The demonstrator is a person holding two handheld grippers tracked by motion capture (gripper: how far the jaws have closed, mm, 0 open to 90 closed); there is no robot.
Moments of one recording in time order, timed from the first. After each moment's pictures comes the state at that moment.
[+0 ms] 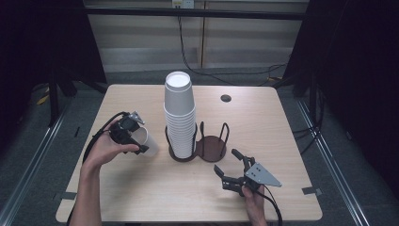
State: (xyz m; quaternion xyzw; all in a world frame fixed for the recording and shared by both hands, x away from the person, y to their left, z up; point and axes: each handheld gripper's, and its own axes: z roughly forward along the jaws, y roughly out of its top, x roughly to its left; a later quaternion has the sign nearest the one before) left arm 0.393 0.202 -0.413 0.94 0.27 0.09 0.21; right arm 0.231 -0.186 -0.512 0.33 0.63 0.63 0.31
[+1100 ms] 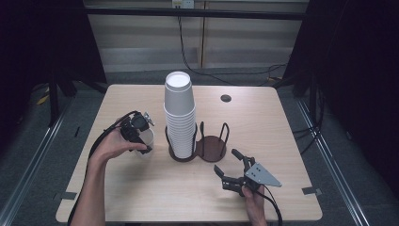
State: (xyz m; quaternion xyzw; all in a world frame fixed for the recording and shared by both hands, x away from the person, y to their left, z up) left arm 0.407 0.176 -0.425 0.96 0.23 0.09 0.14; right arm 0.230 -0.186 -0.512 0.33 0.63 0.63 0.31
